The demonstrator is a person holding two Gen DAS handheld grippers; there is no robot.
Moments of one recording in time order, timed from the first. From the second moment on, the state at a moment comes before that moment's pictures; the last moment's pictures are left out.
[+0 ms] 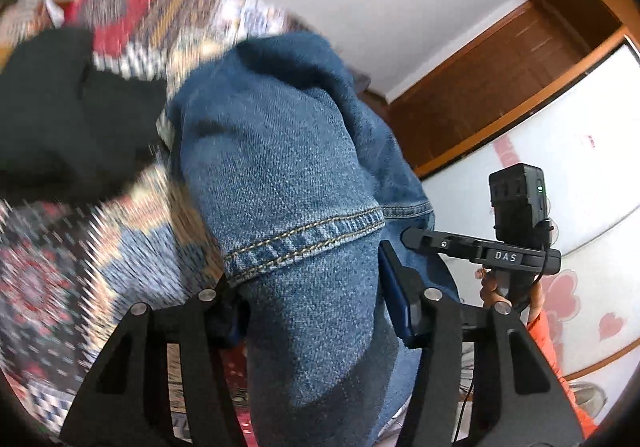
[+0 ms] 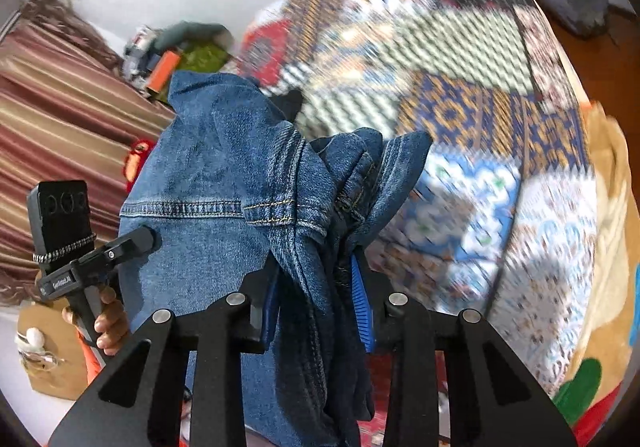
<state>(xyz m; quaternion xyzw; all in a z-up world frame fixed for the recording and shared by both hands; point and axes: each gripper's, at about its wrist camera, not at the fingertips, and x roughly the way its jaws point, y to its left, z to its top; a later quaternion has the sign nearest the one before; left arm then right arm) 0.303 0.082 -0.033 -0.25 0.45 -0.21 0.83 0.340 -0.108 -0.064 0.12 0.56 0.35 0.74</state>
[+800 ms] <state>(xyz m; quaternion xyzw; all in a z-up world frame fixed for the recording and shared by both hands) 0.389 0.377 -0.010 -0.29 0.36 -0.09 0.88 0.453 0.155 -0.077 0.10 0.50 0.43 0.75</state>
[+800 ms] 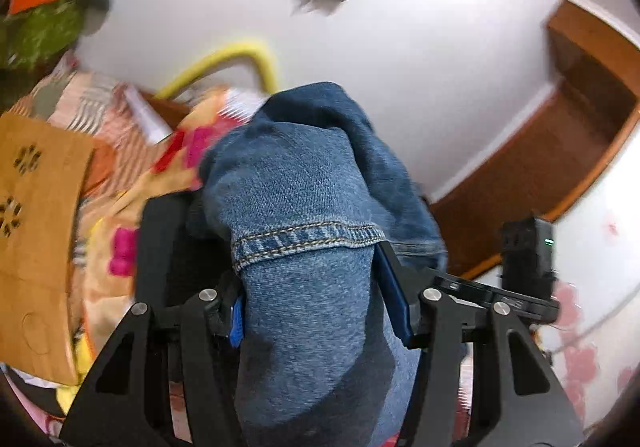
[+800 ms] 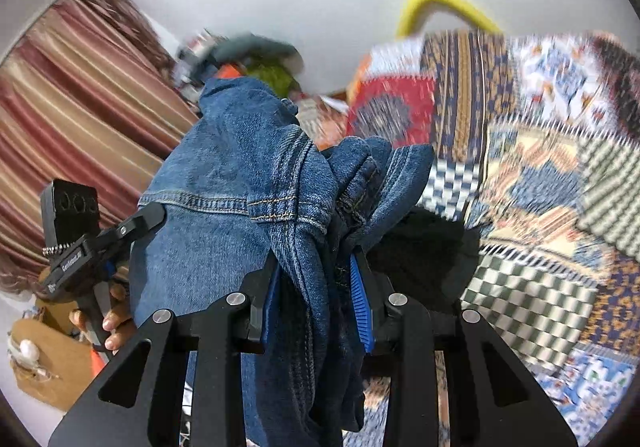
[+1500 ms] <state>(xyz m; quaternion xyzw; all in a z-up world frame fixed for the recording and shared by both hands) 0.347 0.352 -0.107 -0.15 0.46 0.05 0.87 0.385 0.140 -0.132 -0.09 0.49 0.36 0.79</state>
